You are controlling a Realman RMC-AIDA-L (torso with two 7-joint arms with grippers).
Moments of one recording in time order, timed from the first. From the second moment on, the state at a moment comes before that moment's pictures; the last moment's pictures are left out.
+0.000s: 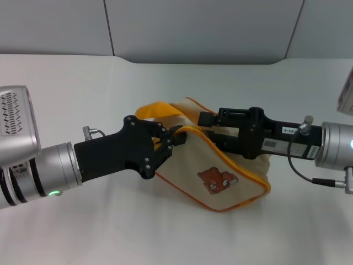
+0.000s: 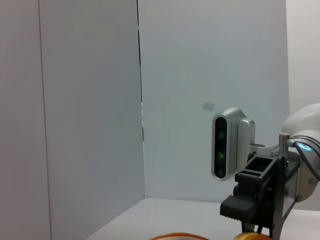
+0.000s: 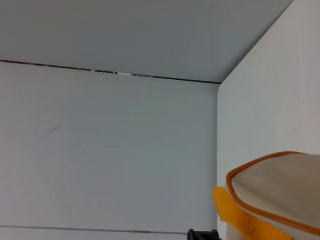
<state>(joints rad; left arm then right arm) -0.62 -2.08 0.65 0.26 1.81 1.56 -0.76 0.66 2.06 -0.71 -0.33 -1.81 -1.57 2.38</state>
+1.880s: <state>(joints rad) -0.60 -2.08 0.66 0.25 1.80 1.56 -0.76 0.68 2.07 -0.72 -0.34 -1.80 -1.58 2.28</state>
